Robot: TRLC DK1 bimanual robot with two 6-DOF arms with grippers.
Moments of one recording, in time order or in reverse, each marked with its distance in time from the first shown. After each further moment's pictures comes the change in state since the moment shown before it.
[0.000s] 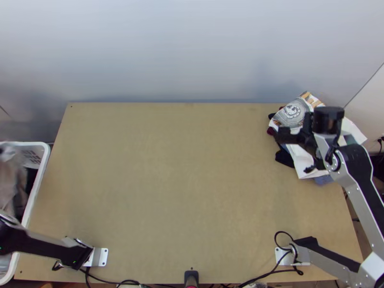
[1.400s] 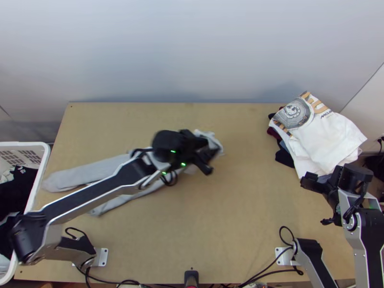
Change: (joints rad) left arm -1.908 -0.066 -0.417 1.246 -0.615 -0.732; right arm -0.284 -0.507 -0.417 -0.156 -0.004 0.015
